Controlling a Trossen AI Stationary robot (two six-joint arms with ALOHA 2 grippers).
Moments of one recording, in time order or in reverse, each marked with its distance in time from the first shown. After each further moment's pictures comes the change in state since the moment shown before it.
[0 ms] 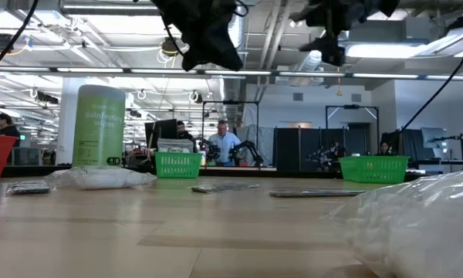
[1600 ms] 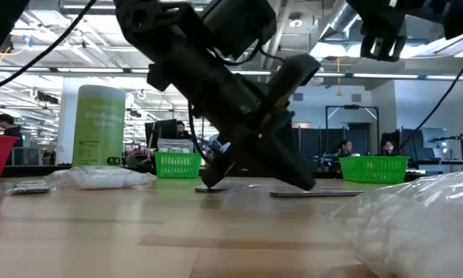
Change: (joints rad) left arm -0.256 0.558 -0.019 0.562 0.047 -0.622; right arm 0.655 -0.301 -0.673 0.970 0.312 0.542
